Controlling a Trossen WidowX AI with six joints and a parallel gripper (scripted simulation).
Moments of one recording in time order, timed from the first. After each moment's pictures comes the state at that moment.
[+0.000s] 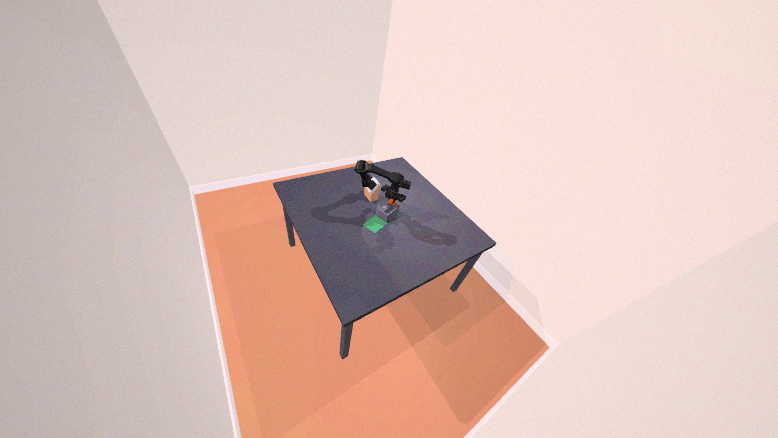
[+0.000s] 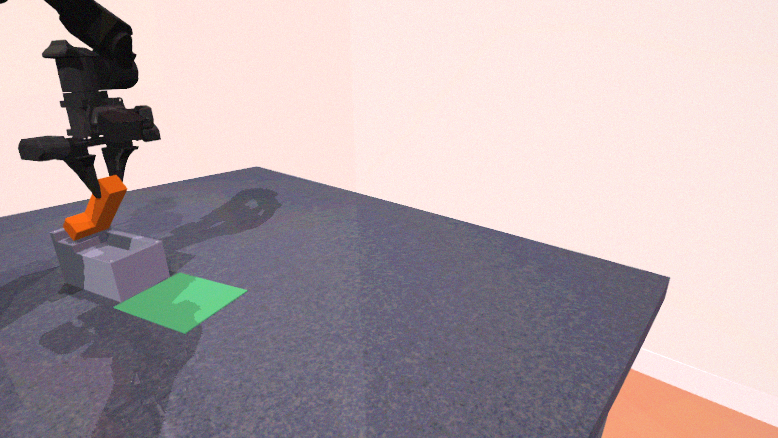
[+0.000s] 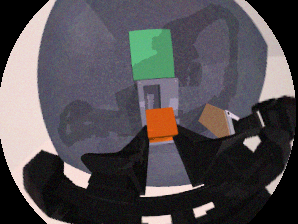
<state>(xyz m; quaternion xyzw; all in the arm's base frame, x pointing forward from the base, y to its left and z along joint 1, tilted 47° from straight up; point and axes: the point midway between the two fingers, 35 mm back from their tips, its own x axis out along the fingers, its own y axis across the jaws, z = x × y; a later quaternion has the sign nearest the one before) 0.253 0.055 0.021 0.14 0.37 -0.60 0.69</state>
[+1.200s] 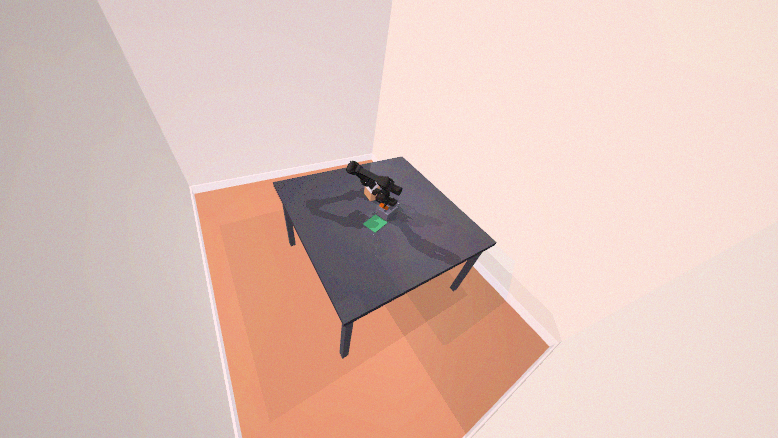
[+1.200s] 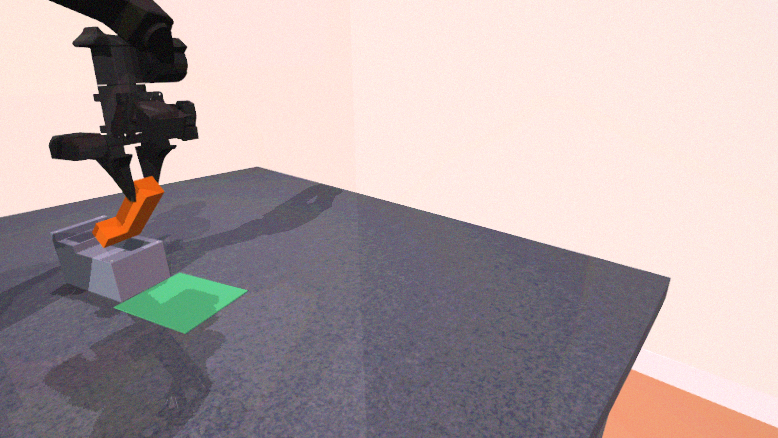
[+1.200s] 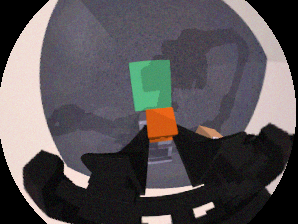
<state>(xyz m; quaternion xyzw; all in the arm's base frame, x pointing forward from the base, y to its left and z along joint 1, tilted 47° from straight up) 0.279 -0.004 0.096 0.14 0.37 -0.60 0.69</state>
